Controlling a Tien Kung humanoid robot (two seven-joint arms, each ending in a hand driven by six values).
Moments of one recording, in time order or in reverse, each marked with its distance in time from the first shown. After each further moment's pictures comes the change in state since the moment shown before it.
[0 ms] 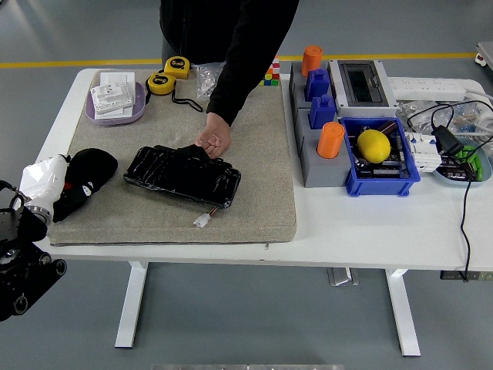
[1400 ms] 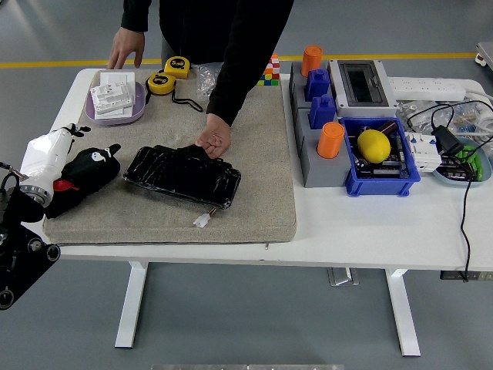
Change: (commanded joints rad) left arm 0.041 0.078 -0.115 -0.302 -0.032 -0.045 -0.033; right arm -0.001 -0.003 -0.023 -0.003 0.013 0.000 0.000
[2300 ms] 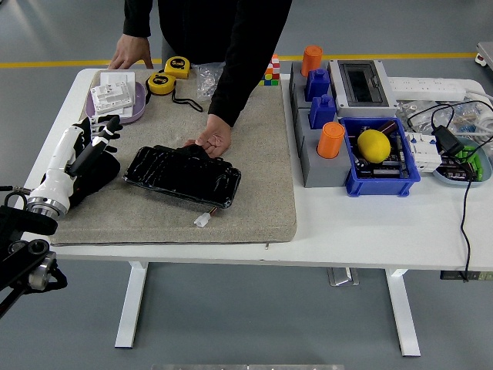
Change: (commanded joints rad) left arm 0.100 0.035 0.030 -0.217 -1.002 -0.031 -0.482; right arm -0.006 -0.005 0.008 0.022 -0.045 -0.009 0.000
